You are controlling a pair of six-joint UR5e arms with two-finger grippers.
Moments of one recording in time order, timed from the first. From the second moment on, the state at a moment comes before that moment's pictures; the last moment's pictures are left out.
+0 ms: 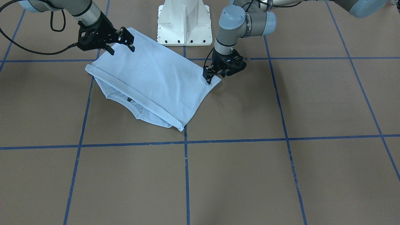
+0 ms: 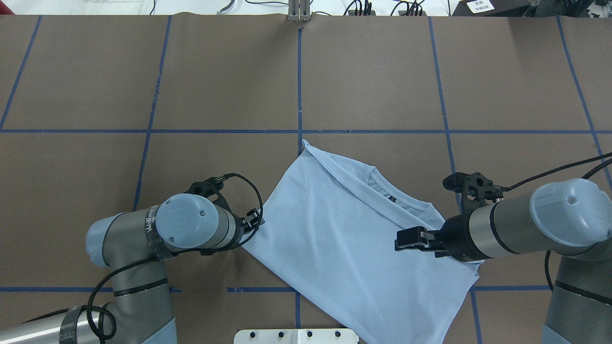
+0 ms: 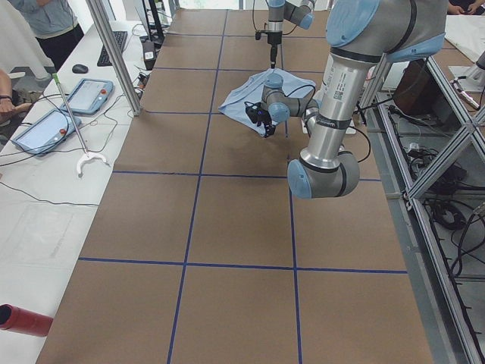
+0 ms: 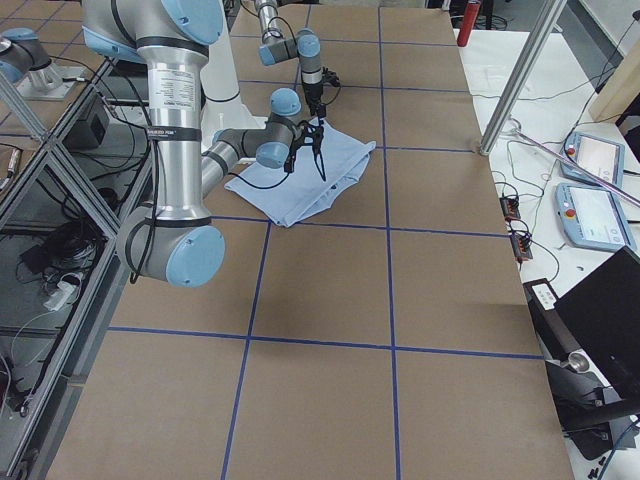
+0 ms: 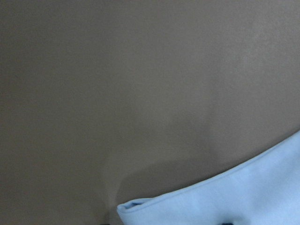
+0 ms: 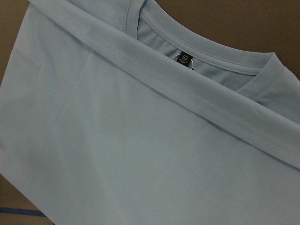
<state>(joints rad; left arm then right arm) -0.33 -2.02 -1.78 -1.78 -1.71 -1.88 0.44 -1.57 2.17 -1.11 1.96 1.48</state>
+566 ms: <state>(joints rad) -0.33 -2.01 -1.79 -1.78 -1.71 -1.88 0.44 -1.57 2.17 -1.11 1.96 1.48</state>
